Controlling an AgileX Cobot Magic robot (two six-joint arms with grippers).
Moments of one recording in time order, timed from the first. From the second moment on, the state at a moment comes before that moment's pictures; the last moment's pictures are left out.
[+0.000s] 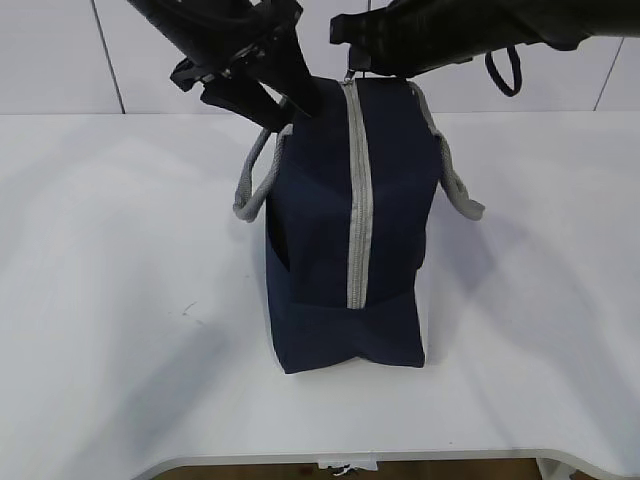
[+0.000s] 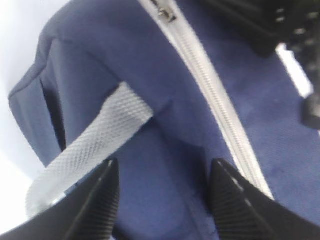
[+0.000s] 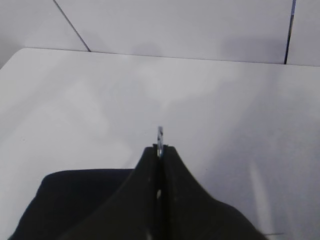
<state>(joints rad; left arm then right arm) -0.39 2.08 -2.01 -0.66 1.24 0.13 0.33 1.92 -1.58 0.58 0.31 -0.33</state>
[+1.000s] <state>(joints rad) -0.39 2.08 -2.07 -0.63 1.24 0.23 0.33 1.91 -1.61 0.61 0.32 -0.33</state>
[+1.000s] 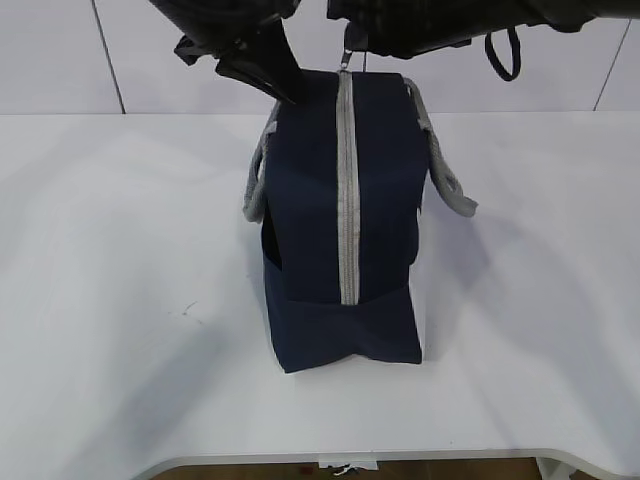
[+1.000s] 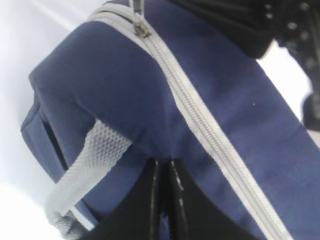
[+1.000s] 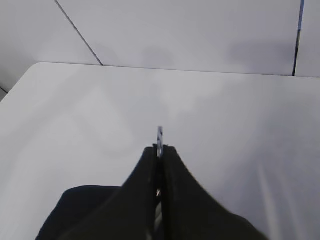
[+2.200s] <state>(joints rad) -0.51 1.97 -2.07 -0.51 1.24 0.25 0.25 1.91 -1.66 0.61 0.45 -0.31</state>
